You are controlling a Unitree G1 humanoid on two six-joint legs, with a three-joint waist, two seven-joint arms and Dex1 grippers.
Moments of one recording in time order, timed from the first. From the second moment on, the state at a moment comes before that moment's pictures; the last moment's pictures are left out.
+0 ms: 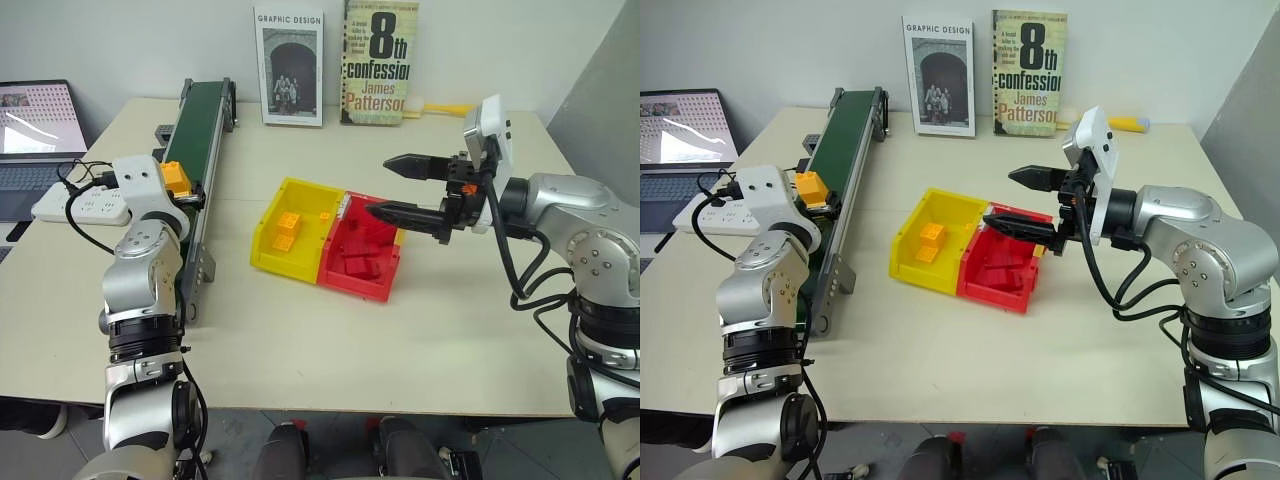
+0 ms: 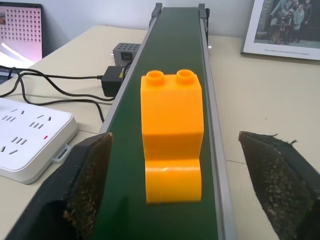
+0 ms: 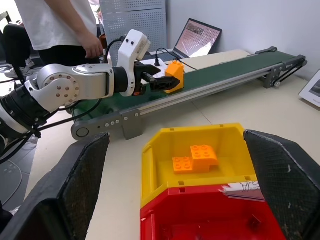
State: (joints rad) left arm -0.64 0.41 0.34 0.19 -0.20 0.56 0.01; right arm -0.79 -0.62 -0.04 -0.32 0.73 0.93 0.81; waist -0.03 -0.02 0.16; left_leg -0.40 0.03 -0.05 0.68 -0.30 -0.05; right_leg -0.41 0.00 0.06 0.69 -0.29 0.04
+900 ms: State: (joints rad) left arm -0.72 0.49 0.20 0.00 -0.34 0.72 -0.29; right arm -0.76 -0.74 0.00 -0.37 0.64 0.92 0.78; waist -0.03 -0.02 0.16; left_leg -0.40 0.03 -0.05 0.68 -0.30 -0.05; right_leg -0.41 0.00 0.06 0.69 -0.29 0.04
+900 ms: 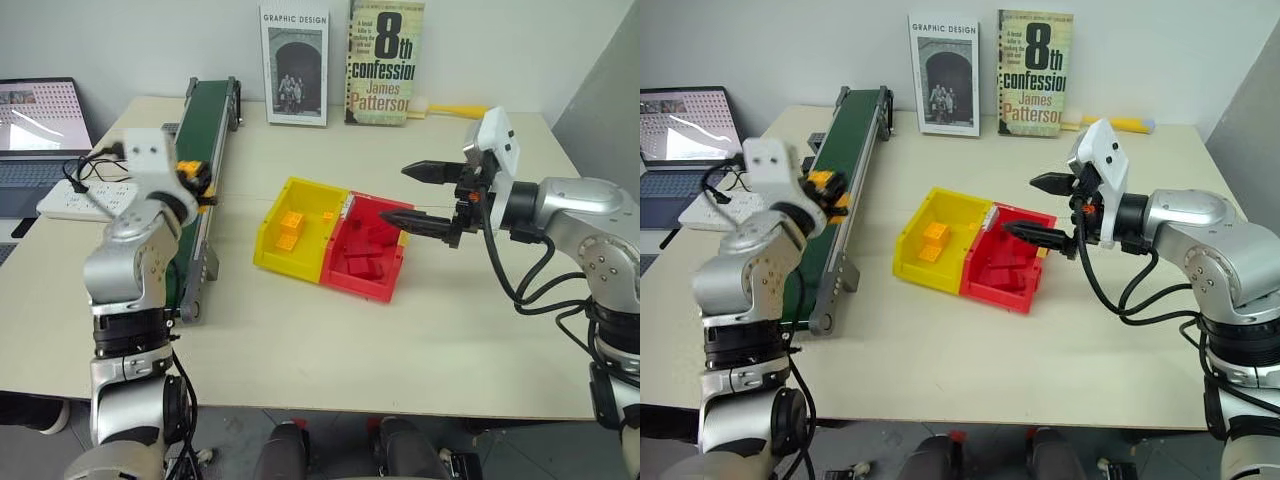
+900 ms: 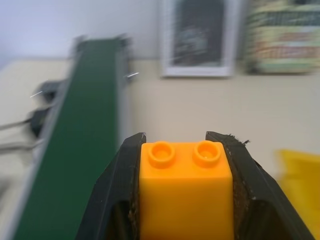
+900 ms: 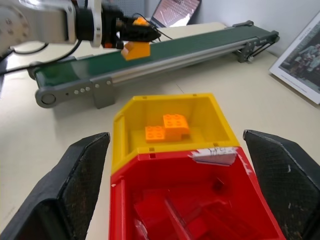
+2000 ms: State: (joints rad) left arm -0.72 0.93 0.00 0.09 -0.32 0.65 -1.00; right arm -0.68 -0.84 0.00 -0.42 0.66 0.94 0.82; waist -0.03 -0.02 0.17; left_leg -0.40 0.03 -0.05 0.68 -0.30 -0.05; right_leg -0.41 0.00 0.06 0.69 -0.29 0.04
